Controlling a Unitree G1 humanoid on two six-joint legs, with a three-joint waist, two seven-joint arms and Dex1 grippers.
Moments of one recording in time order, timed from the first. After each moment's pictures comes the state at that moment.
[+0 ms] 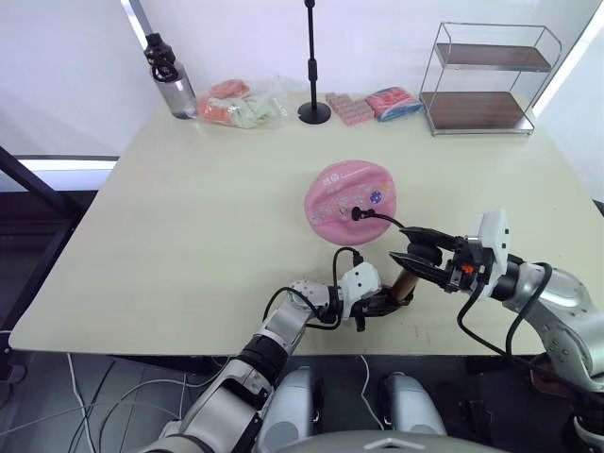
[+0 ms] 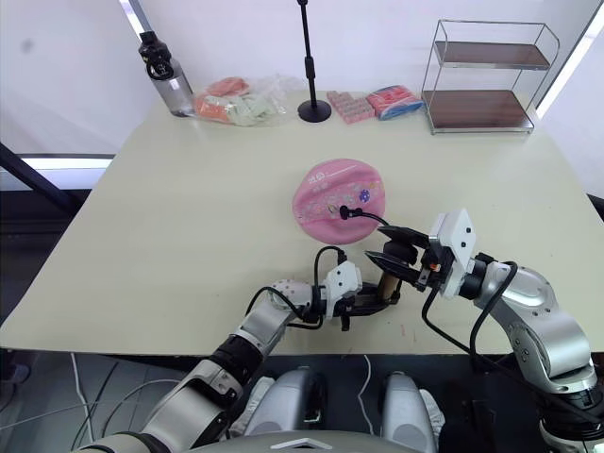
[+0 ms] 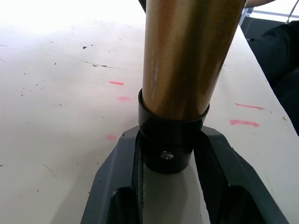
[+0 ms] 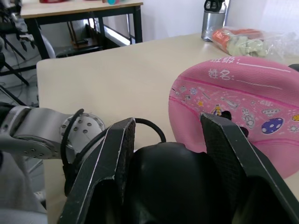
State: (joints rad) left arm -0.42 0.13 -0.44 0.51 0.00 -0.08 -0.93; right arm -0.08 -0.58 -0.03 -0.49 0.60 0.45 0.84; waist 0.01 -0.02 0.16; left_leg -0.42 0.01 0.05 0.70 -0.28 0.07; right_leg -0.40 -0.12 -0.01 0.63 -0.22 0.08
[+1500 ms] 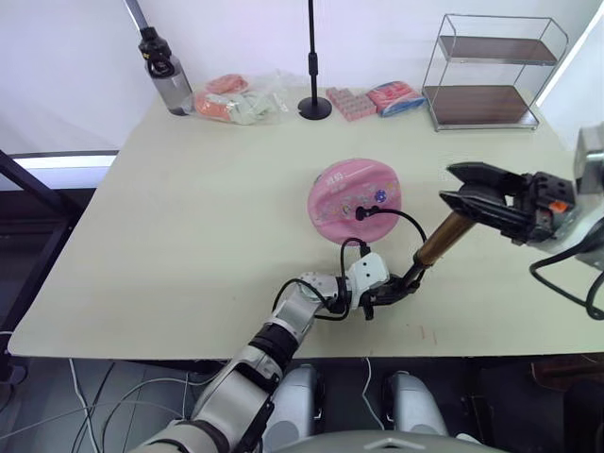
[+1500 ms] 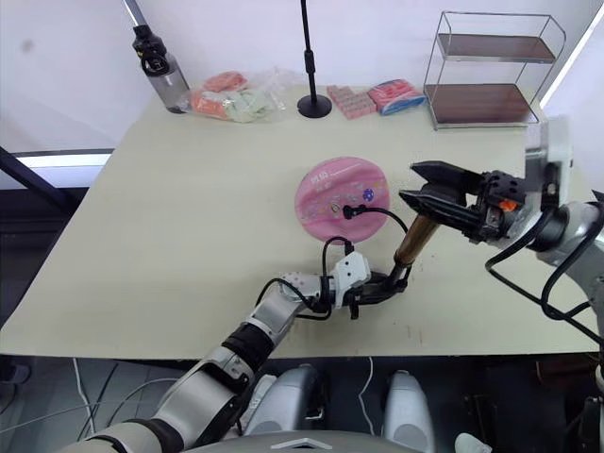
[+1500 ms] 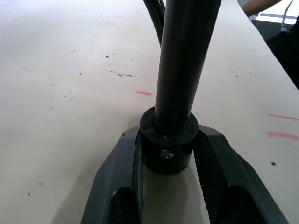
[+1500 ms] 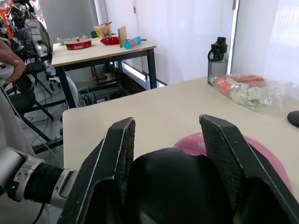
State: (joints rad) left arm -0.51 0.07 -0.43 0.66 0.01 -0.14 -0.87; right arm -0.34 -0.81 -0.34 -0.48 1.08 0.70 0.84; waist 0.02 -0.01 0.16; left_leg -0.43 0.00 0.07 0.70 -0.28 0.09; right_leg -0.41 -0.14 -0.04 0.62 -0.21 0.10
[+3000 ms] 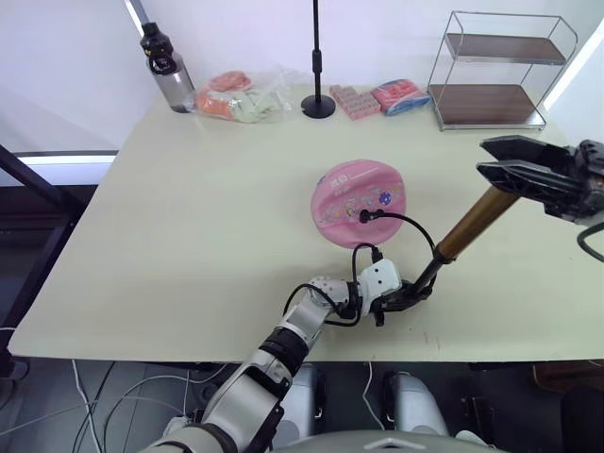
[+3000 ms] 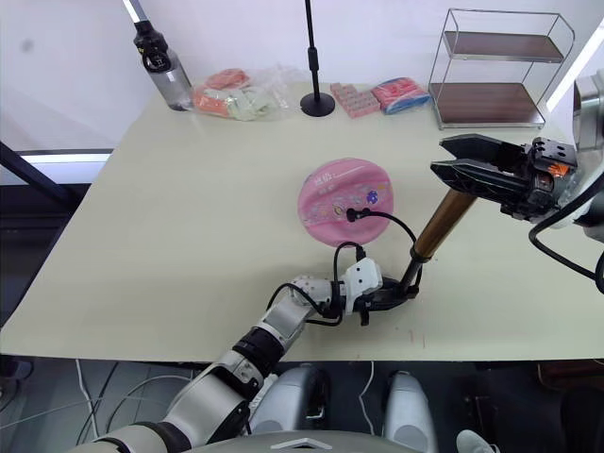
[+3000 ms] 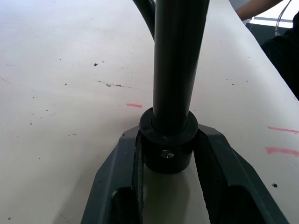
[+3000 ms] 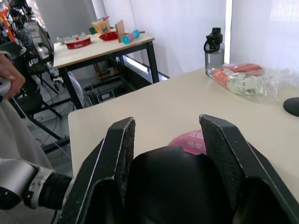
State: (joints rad) left arm -0.49 0.01 -0.44 0.67 0.07 -0.17 -0.88; right arm -0.38 -0.98 -0.44 -0.37 1.25 0.85 0.85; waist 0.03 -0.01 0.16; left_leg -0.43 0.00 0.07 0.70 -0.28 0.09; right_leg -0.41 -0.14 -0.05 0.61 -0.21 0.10
